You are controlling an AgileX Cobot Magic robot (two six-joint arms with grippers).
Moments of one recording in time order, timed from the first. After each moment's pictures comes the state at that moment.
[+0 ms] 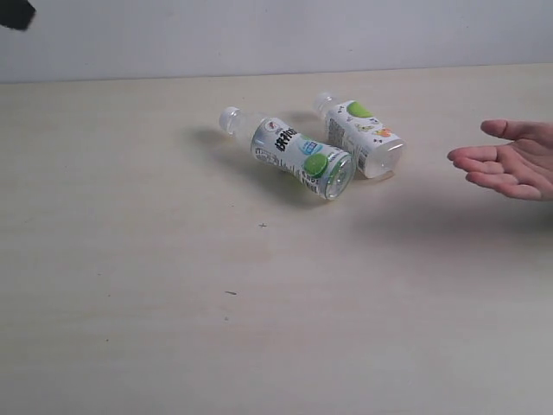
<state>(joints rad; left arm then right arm) -0.24 1.41 -1.34 -0.19 0.93 0.57 0.20 0.00 -0.21 1.30 0.47 -1.07</state>
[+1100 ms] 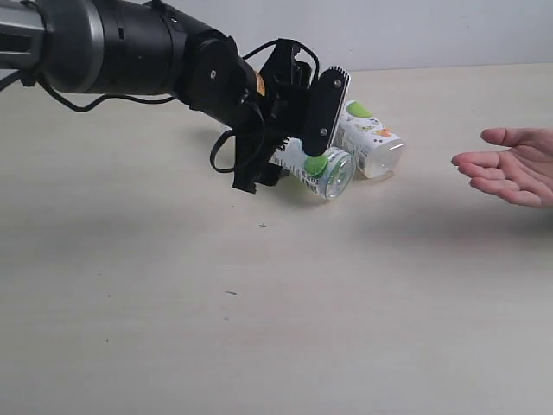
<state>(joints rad) -0.74 2.02 -1.42 0.05 0.36 1.30 0.20 0.00 -0.21 1.30 0.47 -1.07</state>
